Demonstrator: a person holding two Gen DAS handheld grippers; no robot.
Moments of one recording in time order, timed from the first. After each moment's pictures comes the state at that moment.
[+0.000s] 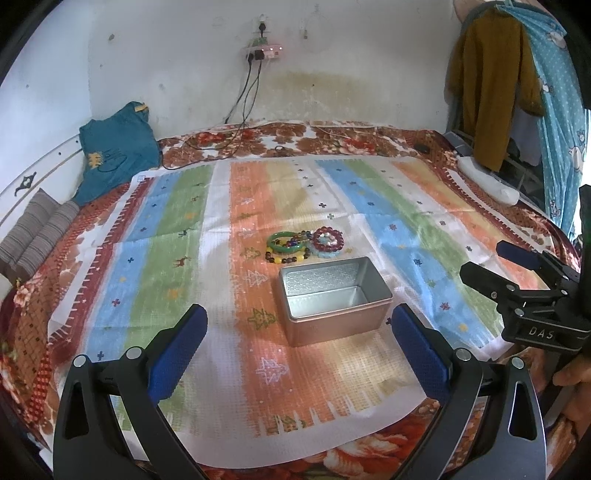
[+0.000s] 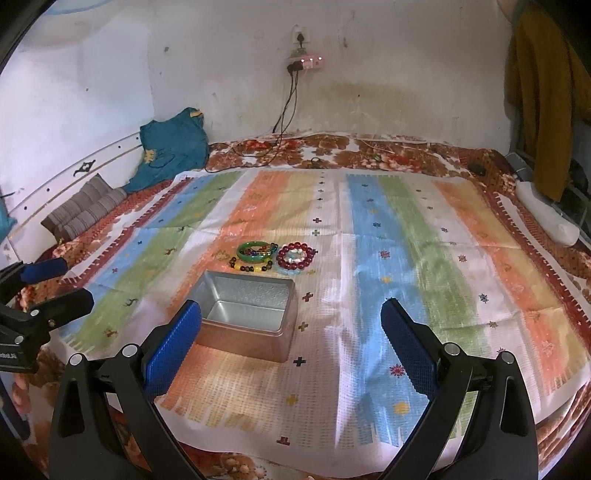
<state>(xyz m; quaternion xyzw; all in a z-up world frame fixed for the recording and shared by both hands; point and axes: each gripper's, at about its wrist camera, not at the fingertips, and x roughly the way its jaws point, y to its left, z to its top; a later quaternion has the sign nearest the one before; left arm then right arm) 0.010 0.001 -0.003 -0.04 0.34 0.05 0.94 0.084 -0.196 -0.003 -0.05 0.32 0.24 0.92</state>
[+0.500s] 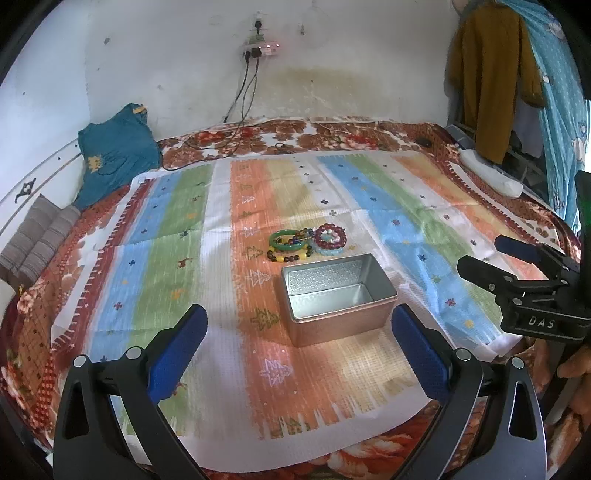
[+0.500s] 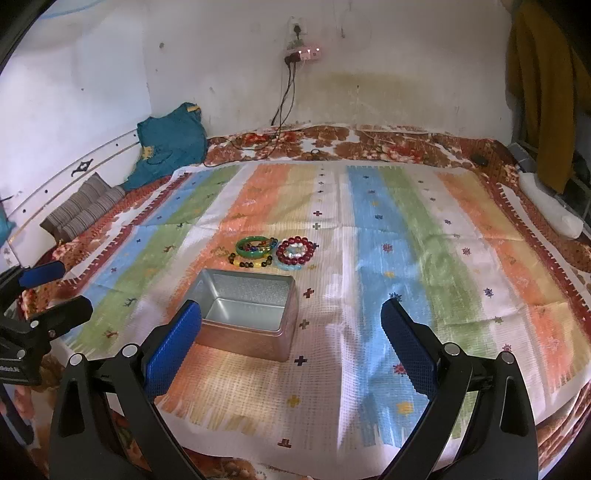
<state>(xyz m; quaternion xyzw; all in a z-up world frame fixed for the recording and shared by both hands) 0.015 0.002 -0.007 -0.03 0.35 0.05 0.93 0.095 -0.190 -0.007 -0.04 0.34 0.24 0.91</state>
